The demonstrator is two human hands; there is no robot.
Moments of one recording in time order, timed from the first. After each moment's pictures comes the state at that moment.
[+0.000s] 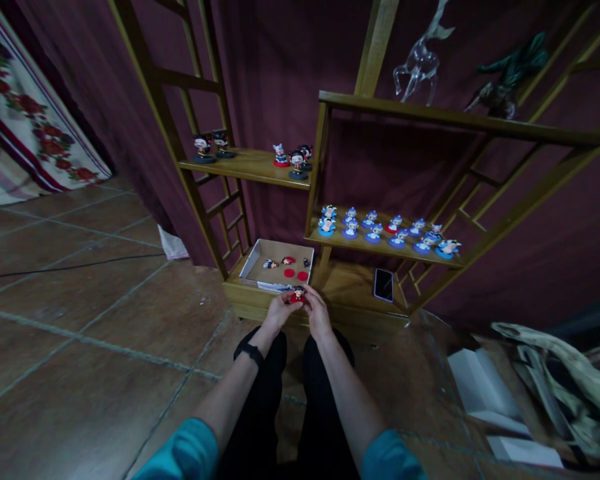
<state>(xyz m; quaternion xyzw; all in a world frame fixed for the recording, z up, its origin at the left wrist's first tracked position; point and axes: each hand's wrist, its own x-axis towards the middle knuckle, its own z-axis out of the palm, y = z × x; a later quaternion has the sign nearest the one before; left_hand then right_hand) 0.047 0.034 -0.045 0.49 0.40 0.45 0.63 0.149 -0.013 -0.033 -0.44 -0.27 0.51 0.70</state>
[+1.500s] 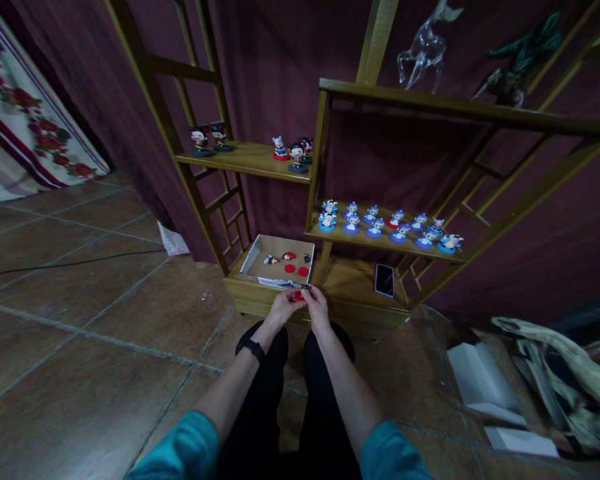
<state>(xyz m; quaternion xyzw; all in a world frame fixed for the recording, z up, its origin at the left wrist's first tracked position) 0.048 0.034 -0.051 0.56 0.36 0.41 0.62 0.144 -0.006 -0.043 -0.47 -0.28 0.43 0.72</state>
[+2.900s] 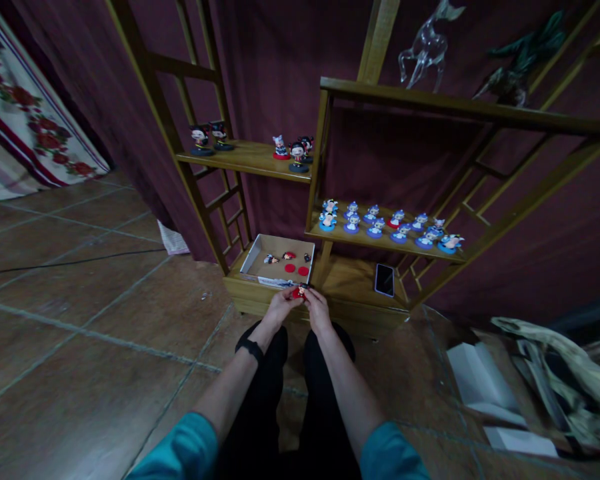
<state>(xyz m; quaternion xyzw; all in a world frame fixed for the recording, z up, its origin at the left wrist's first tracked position) 0.044 0.028 -0.038 0.47 0.36 0.42 0.69 0.147 -0.001 -0.056 -0.45 -0.21 0.50 0.71</state>
